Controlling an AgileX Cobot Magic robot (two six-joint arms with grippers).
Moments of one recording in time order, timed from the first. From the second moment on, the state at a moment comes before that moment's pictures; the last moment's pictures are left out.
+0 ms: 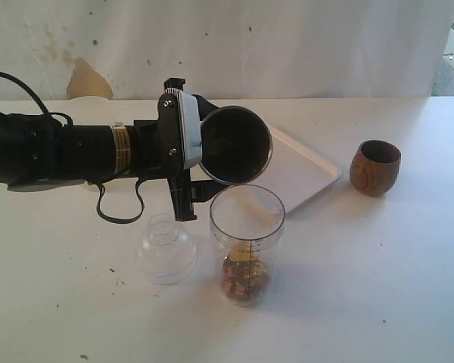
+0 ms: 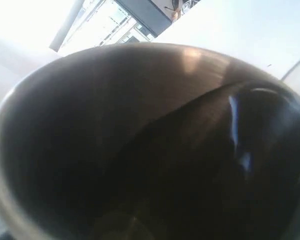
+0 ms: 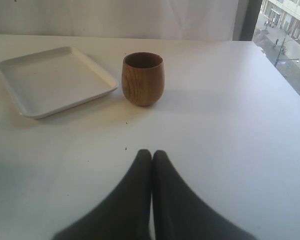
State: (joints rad) left arm -0.49 1.84 -1.00 1.06 -0.74 0.14; right arm -0.07 0.01 0.00 -0.03 0.33 0.04
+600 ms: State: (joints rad) left arm -0.49 1.84 -1.00 1.06 -0.74 0.29; right arm -0.07 0.01 0.00 -0.03 0.33 0.04
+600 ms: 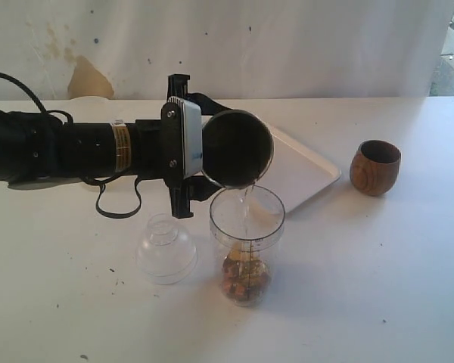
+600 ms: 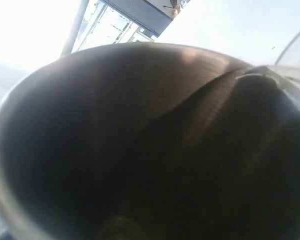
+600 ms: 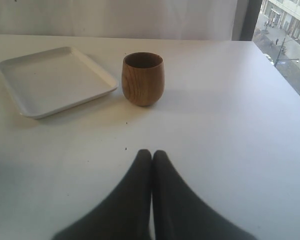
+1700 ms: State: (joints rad) left arm -0.49 1.84 -1.00 1.02 -0.76 0.55; right arm -0.07 0.01 0.00 -0.03 0.33 0.04
